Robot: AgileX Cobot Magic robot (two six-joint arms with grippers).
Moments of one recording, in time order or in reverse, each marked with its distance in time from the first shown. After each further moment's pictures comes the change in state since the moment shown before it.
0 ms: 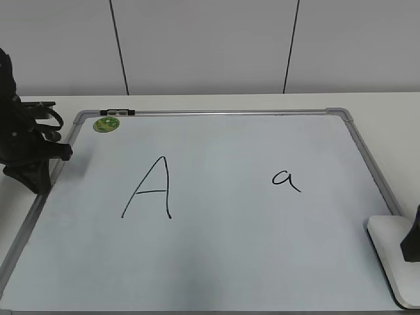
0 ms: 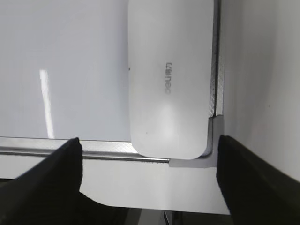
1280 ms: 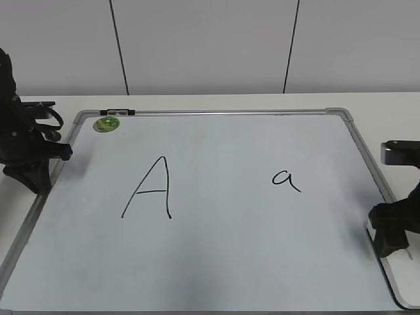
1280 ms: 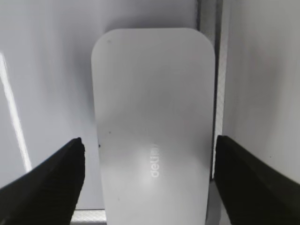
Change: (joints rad) left arm 0.000 0.000 0.000 -0.002 0.002 0.000; right arm 0.090 0.355 -0.116 -0.182 -0.115 0.205
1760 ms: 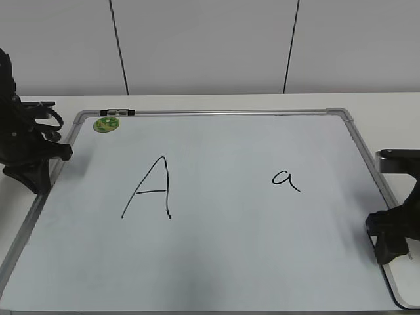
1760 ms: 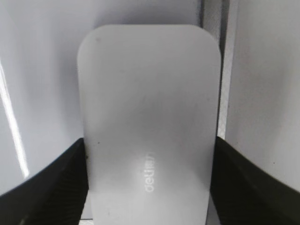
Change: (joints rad) left arm 0.000 0.000 0.000 -0.002 0.000 0.000; right arm 0.000 0.051 -0.001 -0.006 -0.014 0.000
